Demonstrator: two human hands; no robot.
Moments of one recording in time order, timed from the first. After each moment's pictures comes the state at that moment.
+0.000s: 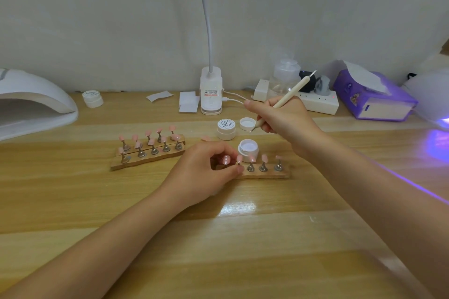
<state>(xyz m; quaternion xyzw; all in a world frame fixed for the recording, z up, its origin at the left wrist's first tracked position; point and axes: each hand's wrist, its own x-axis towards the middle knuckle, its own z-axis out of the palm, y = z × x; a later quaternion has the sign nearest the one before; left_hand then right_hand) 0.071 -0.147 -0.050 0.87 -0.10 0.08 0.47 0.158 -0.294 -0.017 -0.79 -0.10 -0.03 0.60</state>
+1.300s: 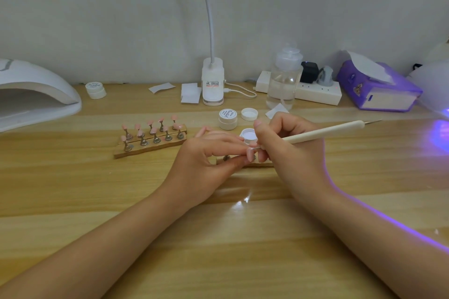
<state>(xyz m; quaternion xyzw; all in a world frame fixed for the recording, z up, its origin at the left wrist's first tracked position) 0.053 -0.155 -0.053 0.83 -0.21 0.23 0.46 0.075 -0.294 -0.039 -0.65 -0.21 -0.09 0.73</state>
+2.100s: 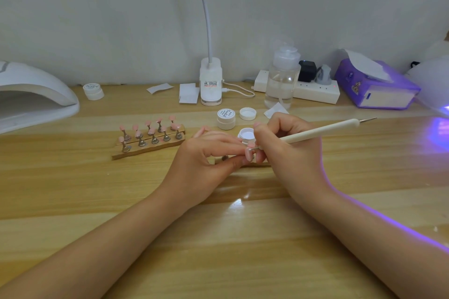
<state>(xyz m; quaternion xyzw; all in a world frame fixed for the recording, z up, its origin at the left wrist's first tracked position) 0.054 -0.156 -0.053 0.83 -0.20 0.22 0.48 0.077 -0.293 -0.042 -0.64 -0.20 -0.09 0.73</state>
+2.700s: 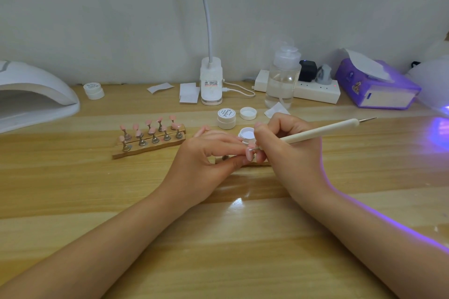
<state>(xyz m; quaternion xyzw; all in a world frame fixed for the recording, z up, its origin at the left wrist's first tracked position) 0.056 -0.156 -0.056 0.82 -0.21 0.24 0.48 0.077 -0.293 -0.042 -0.64 -0.20 -0.09 0.73</state>
